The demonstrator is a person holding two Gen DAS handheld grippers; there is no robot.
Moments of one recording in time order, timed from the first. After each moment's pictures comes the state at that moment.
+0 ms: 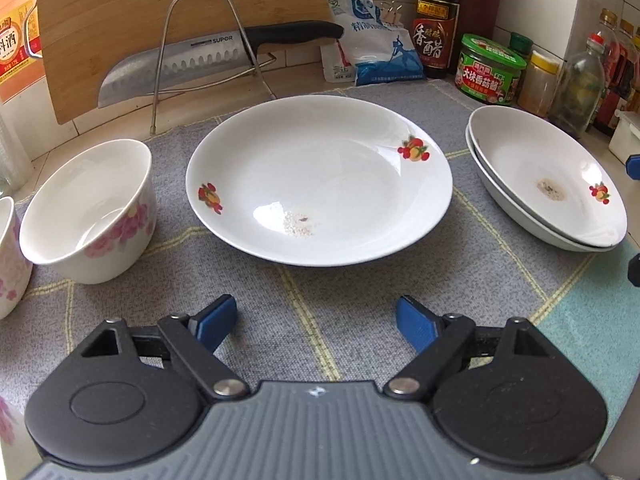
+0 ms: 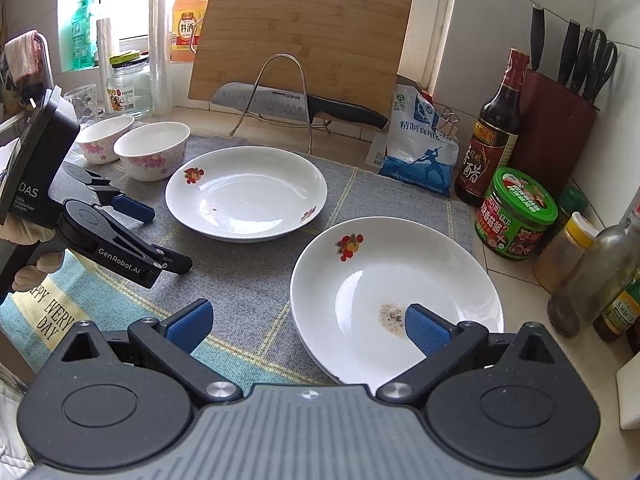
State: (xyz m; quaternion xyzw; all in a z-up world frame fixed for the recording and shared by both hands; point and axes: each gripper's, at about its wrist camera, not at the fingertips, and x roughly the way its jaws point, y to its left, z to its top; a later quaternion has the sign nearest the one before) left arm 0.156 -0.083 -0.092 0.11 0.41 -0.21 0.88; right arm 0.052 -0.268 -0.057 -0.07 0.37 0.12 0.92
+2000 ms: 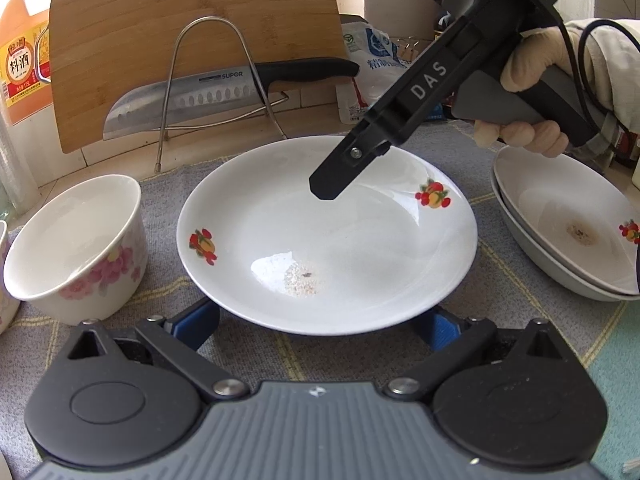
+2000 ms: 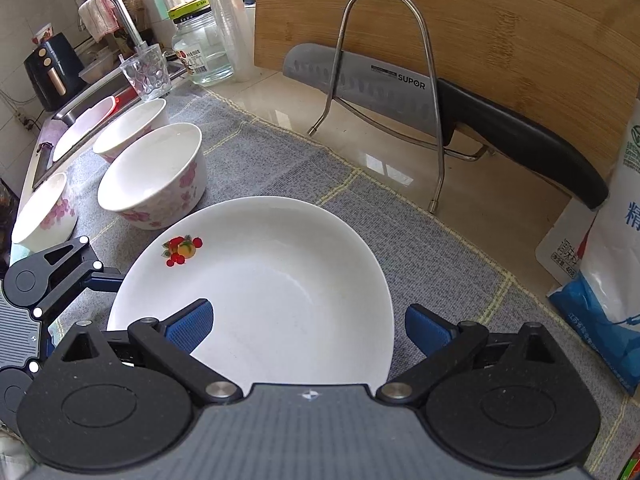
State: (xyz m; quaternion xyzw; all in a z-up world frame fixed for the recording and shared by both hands) left arm 0.165 -0.099 -0.109 0.10 0.35 -0.18 0.92; right arm 0.322 -0.224 -0.109 -0.08 0.46 0.40 0.79
